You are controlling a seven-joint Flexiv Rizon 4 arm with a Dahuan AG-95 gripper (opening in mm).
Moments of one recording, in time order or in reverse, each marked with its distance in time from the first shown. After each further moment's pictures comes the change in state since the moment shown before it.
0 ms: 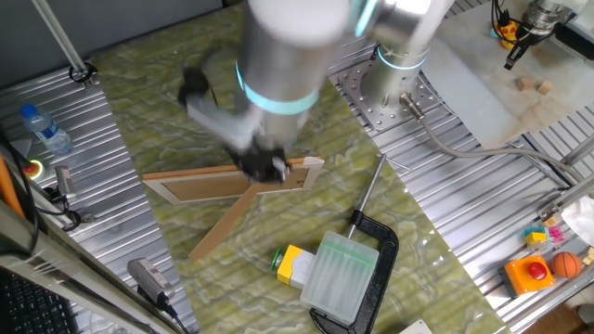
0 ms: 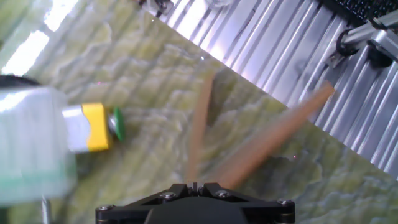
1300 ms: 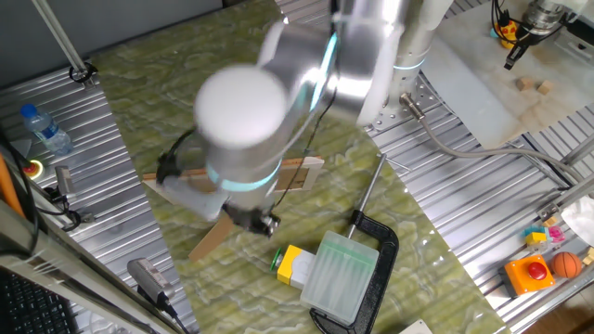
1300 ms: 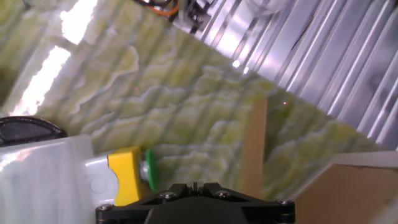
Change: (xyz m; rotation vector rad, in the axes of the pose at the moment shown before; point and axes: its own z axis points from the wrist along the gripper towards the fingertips) arm -0.050 0.043 0.104 -0.156 0.067 0.025
